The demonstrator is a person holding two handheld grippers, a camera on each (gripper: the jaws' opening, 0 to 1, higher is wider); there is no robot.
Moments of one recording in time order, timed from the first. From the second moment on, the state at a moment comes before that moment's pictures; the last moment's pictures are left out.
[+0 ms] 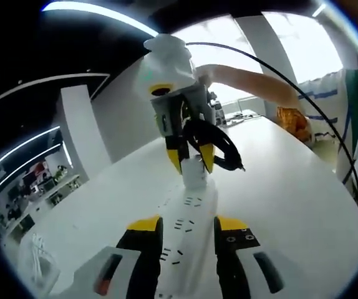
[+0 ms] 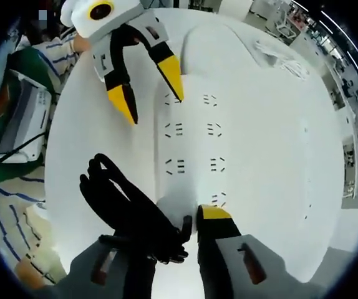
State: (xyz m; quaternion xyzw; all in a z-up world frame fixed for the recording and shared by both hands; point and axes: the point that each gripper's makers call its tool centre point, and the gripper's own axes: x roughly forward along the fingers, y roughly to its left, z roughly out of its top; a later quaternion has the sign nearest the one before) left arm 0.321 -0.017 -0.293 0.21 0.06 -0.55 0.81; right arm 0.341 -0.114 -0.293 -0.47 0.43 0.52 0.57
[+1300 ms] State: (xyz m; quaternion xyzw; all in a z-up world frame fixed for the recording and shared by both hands) left arm 0.323 -0.015 -0.300 0.19 0.08 -0.54 0.81; right arm 0.338 -0.110 -0.297 -0.48 0.41 0.50 0.60
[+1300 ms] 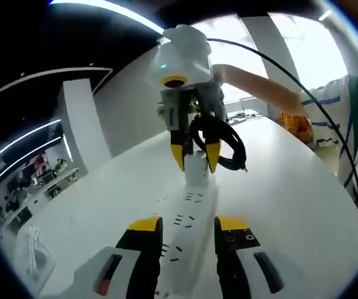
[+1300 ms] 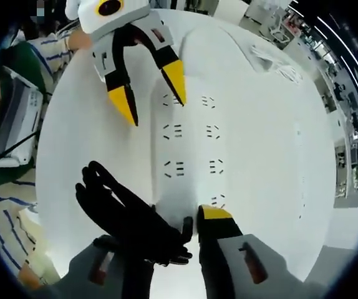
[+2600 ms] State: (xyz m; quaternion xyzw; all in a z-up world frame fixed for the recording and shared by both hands) left arm 0.321 -0.016 -0.292 0.17 0.08 -0.55 0.82; right arm 0.343 -0.106 -0.289 -0.47 0.26 0.51 0.67
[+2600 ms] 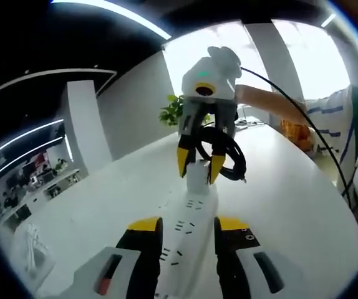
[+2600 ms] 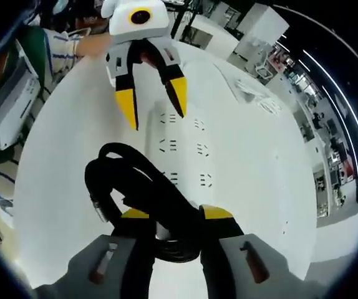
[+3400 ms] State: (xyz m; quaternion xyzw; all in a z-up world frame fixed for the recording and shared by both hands) left arm 0.324 -0.014 -0.289 0.17 0.07 -0.54 0.82; right arm 0.343 -0.106 -0.280 -0.38 0.22 0.51 0.74
